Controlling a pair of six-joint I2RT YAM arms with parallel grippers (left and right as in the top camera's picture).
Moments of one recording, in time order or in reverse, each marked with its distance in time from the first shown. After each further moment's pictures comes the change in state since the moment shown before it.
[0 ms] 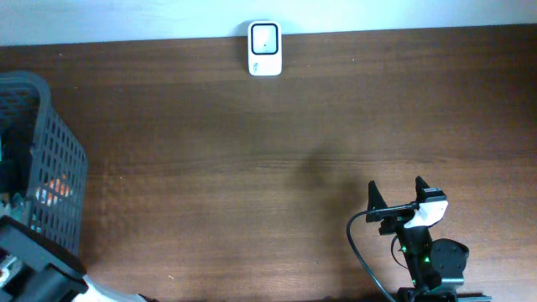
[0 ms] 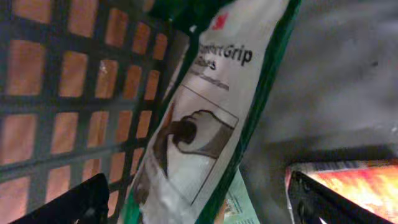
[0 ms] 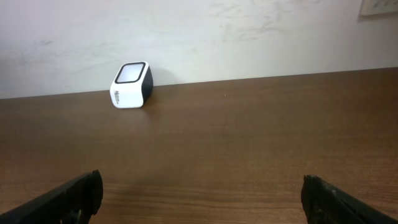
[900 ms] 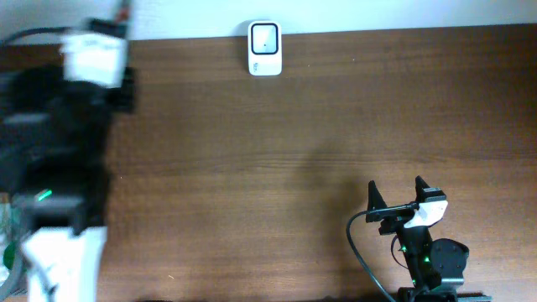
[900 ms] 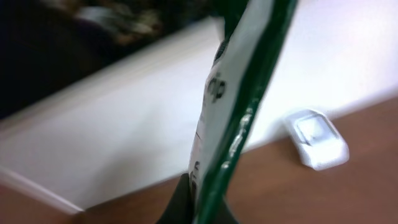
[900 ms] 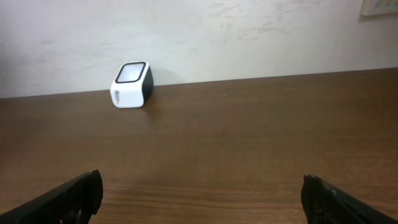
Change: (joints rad) left arm -0.848 -0.655 -0.003 0.162 0.124 -0.250; right arm 0.000 0.000 0.000 0.000 0.000 -0.001
